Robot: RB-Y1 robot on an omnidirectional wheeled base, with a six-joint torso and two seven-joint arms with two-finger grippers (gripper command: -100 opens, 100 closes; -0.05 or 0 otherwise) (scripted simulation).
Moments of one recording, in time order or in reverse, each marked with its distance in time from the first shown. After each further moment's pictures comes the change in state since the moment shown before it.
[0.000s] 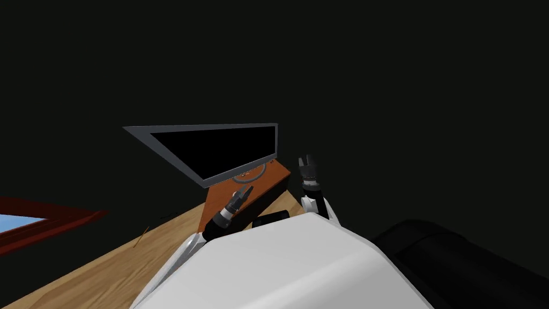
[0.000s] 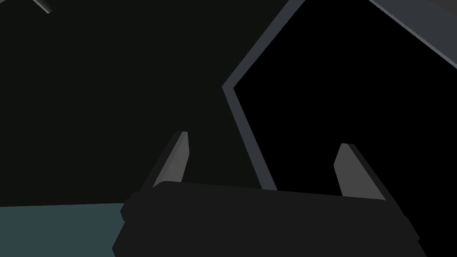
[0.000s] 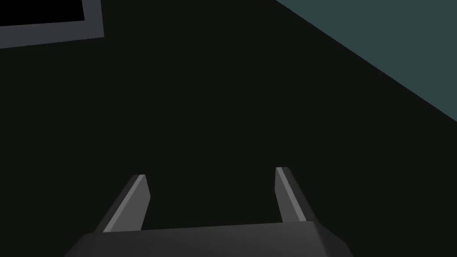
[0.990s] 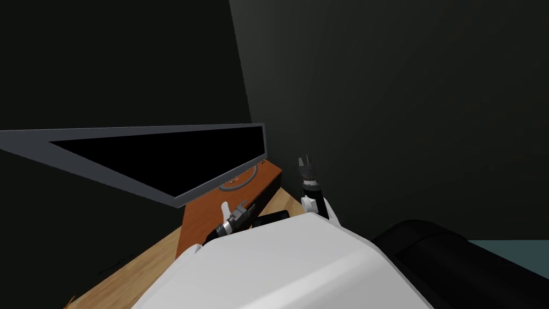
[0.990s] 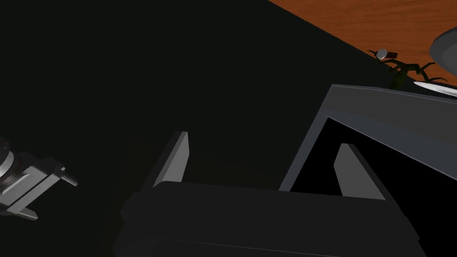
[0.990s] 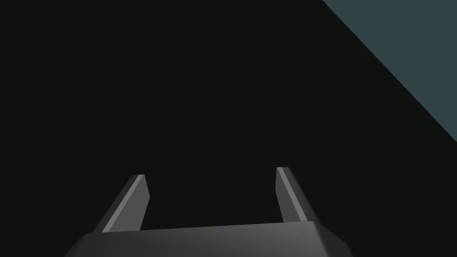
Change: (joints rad) left arm 0.018 0.161 -0.131 0.136 -0.324 0.096 0.016; right arm 0.000 0.000 0.000 0.000 0.000 0.000 0.000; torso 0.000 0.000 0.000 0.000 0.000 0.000
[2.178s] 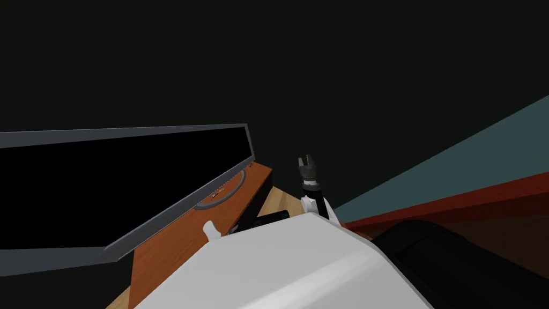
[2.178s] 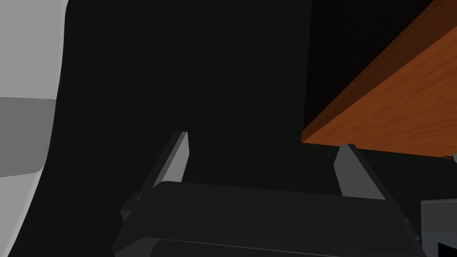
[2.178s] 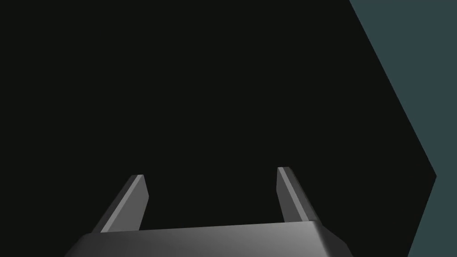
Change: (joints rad) left arm 0.053 0.134 -0.118 0.202 -0.360 0.060 -0.011; right arm 0.000 0.000 0.000 0.000 0.000 0.000 0.000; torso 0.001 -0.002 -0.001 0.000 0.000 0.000
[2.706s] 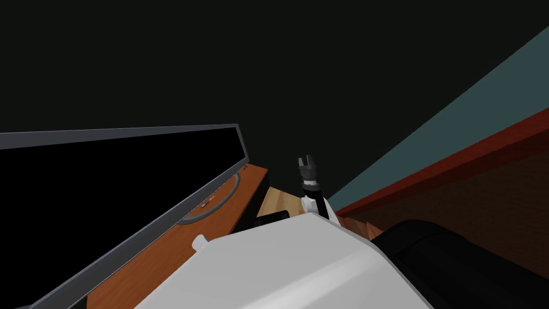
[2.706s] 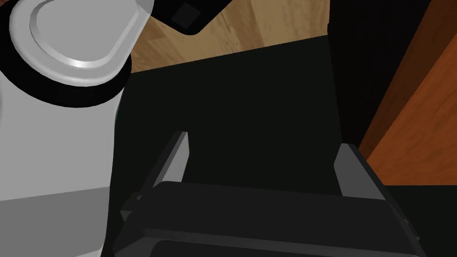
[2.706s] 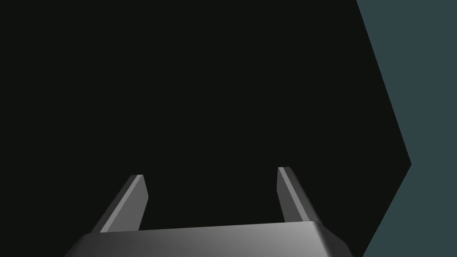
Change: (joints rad) left arm 0.003 0.060 -0.077 0.081 -0.193 0.051 0.041; right arm 0.000 0.000 0.000 0.000 0.000 0.000 0.000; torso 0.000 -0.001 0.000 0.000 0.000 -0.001
